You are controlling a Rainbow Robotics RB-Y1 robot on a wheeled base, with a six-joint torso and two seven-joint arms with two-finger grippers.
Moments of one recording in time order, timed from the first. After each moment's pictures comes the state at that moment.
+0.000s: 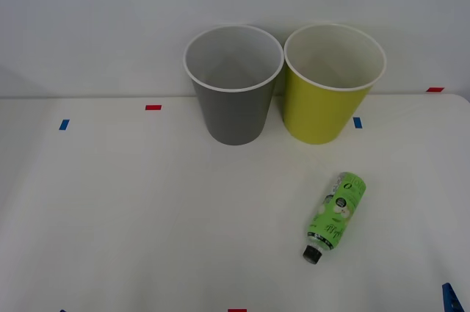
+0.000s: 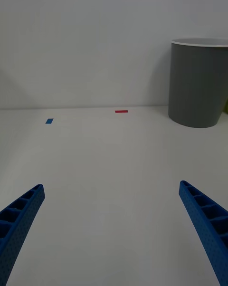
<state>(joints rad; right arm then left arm) 1.25 -0.46 0.09 -2.18 -0.21 -0.75 1.44 1.25 0.50 -0.19 -2.07 0.26 -0.79 -1.53</state>
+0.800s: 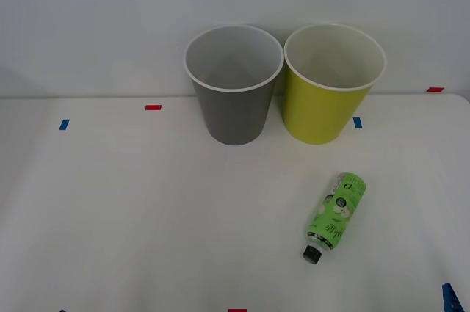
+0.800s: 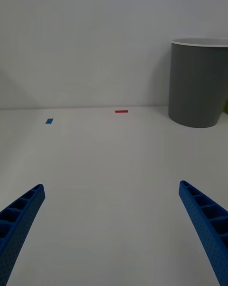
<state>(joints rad) 1.25 -0.46 0.09 -2.18 -0.21 -0.75 1.44 1.25 0.50 -0.19 -2.07 0.26 -0.79 -1.53</state>
